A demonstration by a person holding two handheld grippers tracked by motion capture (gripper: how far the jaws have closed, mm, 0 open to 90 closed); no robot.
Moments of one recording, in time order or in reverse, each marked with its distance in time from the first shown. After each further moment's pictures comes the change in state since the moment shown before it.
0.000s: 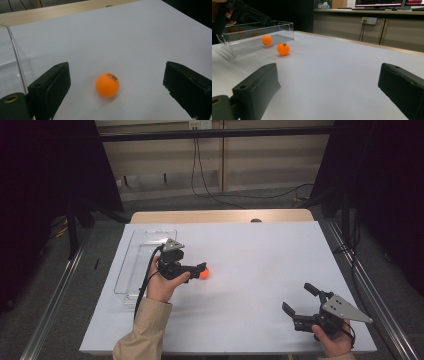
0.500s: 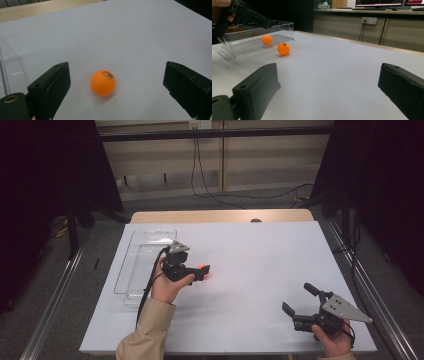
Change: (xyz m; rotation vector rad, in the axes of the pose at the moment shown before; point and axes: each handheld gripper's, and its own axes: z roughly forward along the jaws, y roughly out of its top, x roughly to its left) left arm -0.008 -0.003 0.011 0.027 0.000 0.015; right arm 0.000 0.000 0.000 0.000 0.001 -0.001
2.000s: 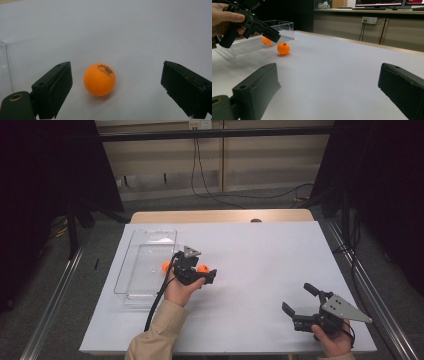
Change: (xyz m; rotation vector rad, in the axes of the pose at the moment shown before) left arm -0.014 -0.012 0.033 0.067 0.079 -0.012; right arm 0.000 0.000 0.000 0.003 -0.001 0.000
